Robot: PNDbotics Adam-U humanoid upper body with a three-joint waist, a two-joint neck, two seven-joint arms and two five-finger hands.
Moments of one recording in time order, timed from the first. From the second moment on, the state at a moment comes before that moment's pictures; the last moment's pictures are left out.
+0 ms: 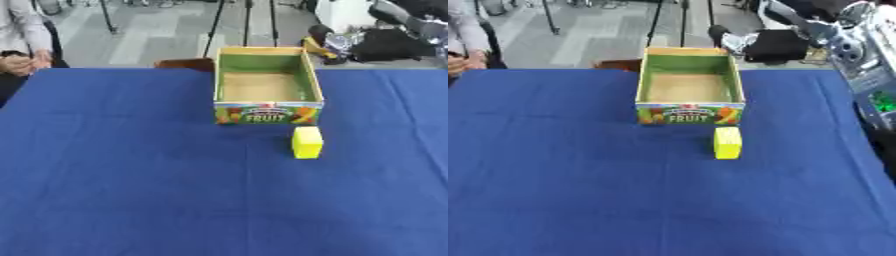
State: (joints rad) left arm -0.13 0.26 0.22 -1.98 0.07 -0.51 0.14; right arm -0.93 -0.63 0.25 -1.58 0.87 -0.11 0.48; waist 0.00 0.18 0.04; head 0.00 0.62
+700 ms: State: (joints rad) left arm -0.13 0.26 0.22 -1.98 0.07 -0.51 0.14; right arm -0.93 -0.66 0.32 -1.47 0.66 -0.10 0.75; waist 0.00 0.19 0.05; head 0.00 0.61
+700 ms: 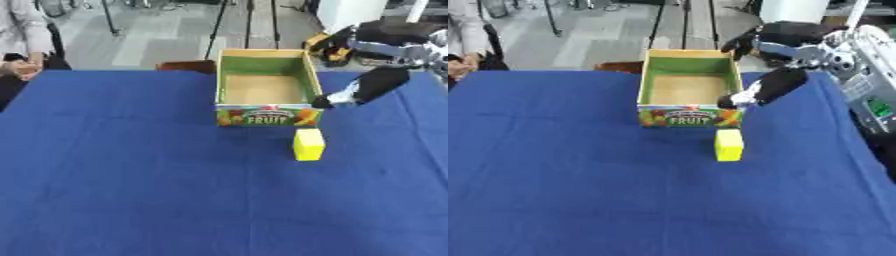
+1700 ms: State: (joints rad) left arm -0.14 0.26 0.22 -1.98 0.08 -0.51 0.13; right arm -0.85 -0.64 0.36 -1.42 0.59 -0.04 0.84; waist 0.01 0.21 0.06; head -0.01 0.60
